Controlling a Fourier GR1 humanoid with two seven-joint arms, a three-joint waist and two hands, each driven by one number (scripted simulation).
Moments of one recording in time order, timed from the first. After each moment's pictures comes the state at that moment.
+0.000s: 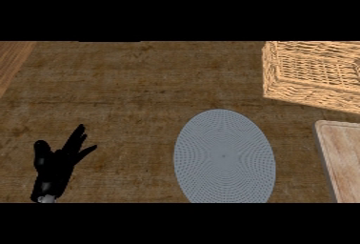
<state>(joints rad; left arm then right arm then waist) 0.09 0.26 -0.03 -1.47 0.12 0.05 0.24 -0.97 -0.43 -0.49 -1.01 0.63 -0.11 0.47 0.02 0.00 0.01</state>
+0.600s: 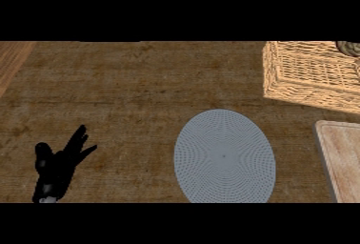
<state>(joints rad) 0.10 0.24 -0.04 -1.48 0.11 0.05 0.23 -0.90 -0.53 -0.48 -0.77 0.69 -0.22 0.32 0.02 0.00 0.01</state>
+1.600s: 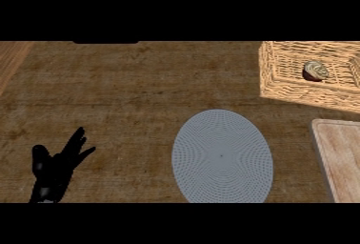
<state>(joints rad) 0.12 0.24 -0.02 -1.52 0.10 0.04 0.26 -0.87 -0.71 -0.60 -0.69 0.57 -0.22 0.17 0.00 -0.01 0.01</state>
